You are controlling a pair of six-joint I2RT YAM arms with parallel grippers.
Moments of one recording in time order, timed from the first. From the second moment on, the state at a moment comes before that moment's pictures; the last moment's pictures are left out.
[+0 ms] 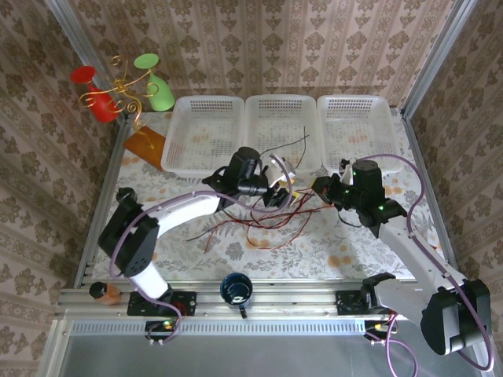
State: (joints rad) left arm -0.82 1.67 1.12 0.08 0.61 0.20; right arm 0.22 1.04 0.70 -0.22 -0.47 0.96
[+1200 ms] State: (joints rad) left arm -0.82 1.82 1.22 0.15 0.63 0.15; right arm 0.18 0.97 0.74 -0.25 -0.50 0.94
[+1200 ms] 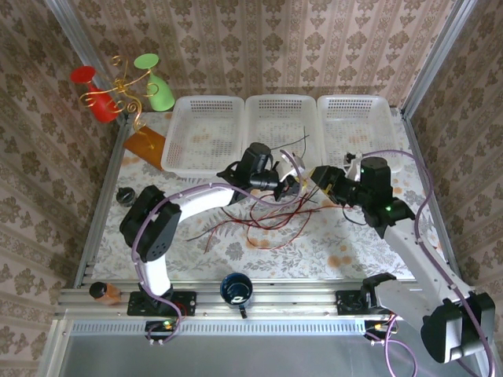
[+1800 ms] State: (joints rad) left arm -0.82 1.62 1.27 0.10 0.37 -0.11; right arm 0.21 0.85 0.68 -0.20 -0.37 0.87
